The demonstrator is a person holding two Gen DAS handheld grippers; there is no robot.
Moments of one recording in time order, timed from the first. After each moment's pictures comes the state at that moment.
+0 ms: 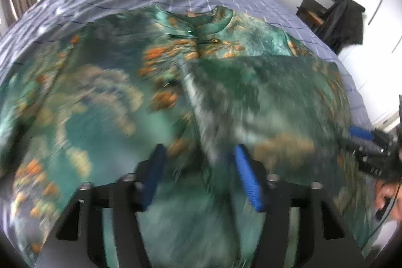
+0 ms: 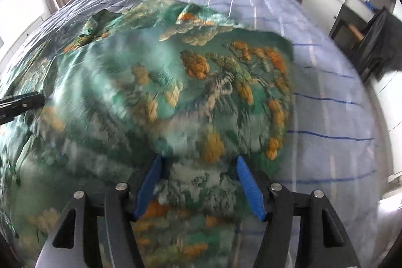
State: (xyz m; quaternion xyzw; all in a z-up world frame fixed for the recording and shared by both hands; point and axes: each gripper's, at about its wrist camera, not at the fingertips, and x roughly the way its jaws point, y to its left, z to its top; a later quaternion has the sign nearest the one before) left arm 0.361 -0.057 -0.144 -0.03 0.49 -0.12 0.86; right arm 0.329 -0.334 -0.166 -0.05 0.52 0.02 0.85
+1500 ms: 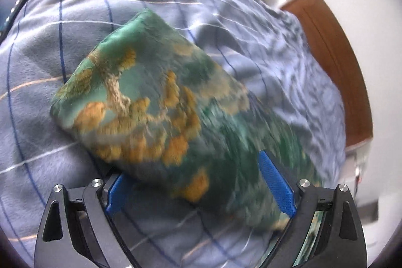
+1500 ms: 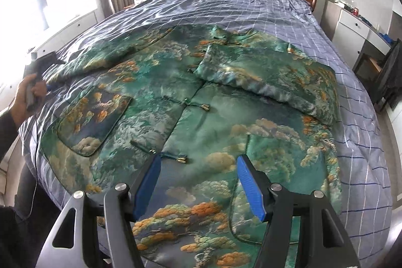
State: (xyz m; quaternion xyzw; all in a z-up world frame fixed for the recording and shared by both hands) left arm 0.243 0.410 -0.183 -0.48 0.34 0.22 0.78; right arm 0.125 -0.152 -0.092 -0.06 0.46 0.12 0.88
